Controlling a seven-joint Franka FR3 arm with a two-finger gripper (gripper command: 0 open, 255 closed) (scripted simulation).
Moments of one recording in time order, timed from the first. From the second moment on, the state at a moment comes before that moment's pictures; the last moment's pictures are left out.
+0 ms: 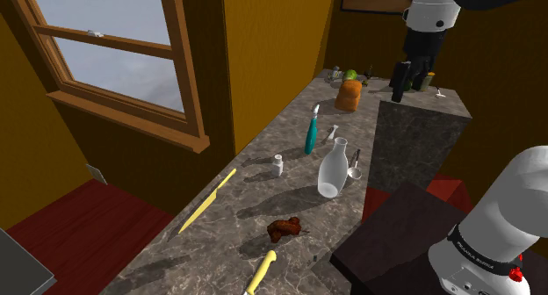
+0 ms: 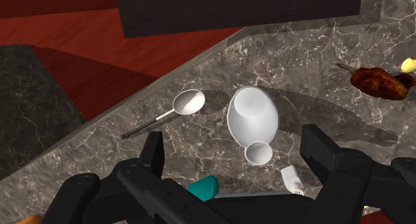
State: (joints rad) arm 0.00 -0.78 0.07 -2.39 -0.09 1.58 0.12
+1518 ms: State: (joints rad) arm -0.14 -0.01 0.14 -2.06 -0.14 2.03 0.61
